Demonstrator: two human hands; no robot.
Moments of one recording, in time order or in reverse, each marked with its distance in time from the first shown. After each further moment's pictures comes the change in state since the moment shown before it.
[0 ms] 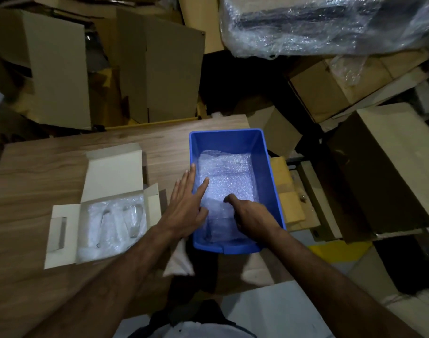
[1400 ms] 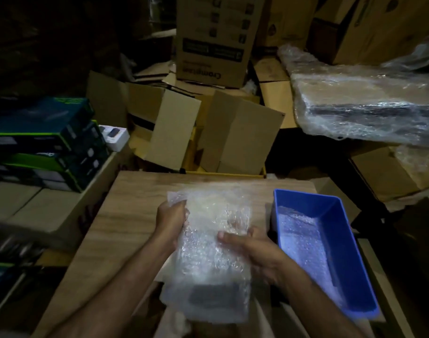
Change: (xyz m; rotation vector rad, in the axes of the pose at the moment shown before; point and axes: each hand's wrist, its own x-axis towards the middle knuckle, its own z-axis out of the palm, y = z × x) left_hand -0.110 -0.117 -0.202 -1.260 0.594 -0.840; right_hand 0.019 -0.262 -0.071 1.564 -0.203 0.184
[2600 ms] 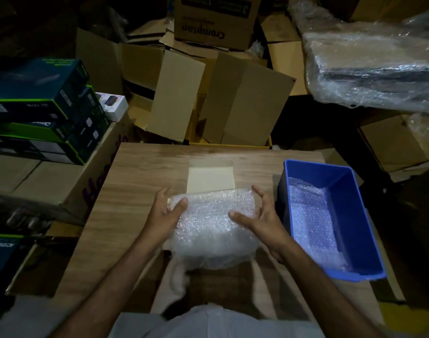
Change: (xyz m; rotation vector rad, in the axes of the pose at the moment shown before) left_hand -0.002 -0.054 -0.078 0.253 -0.188 0.149; right_hand 0.025 0.051 -0.007 -0.244 0.173 -0.230
